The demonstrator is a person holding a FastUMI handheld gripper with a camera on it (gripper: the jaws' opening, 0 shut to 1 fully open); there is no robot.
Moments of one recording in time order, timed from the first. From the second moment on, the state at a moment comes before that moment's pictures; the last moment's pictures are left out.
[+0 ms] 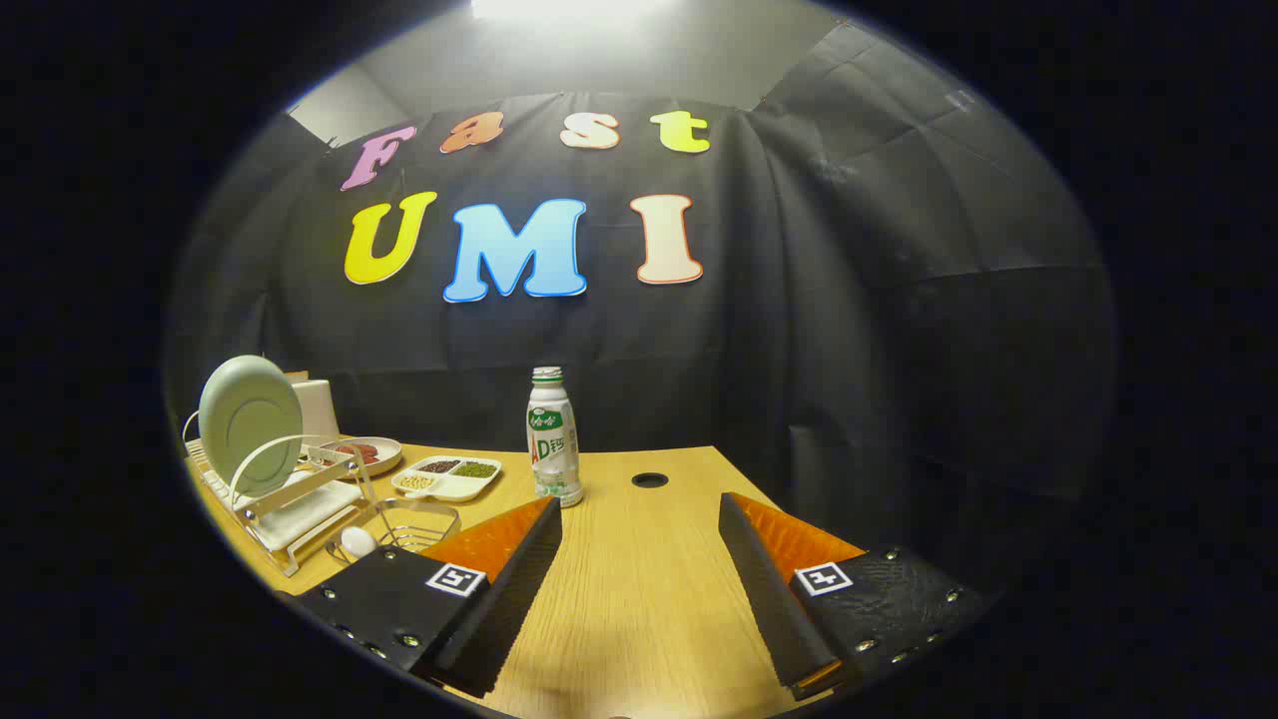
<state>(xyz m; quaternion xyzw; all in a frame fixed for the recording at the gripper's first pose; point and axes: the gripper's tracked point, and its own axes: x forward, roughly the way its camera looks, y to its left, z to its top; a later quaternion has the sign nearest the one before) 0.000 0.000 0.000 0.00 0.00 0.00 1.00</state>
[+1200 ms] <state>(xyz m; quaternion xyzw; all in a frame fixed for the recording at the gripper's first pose) -0.134 0.210 0.126 0.00 0.02 0.06 1.00</state>
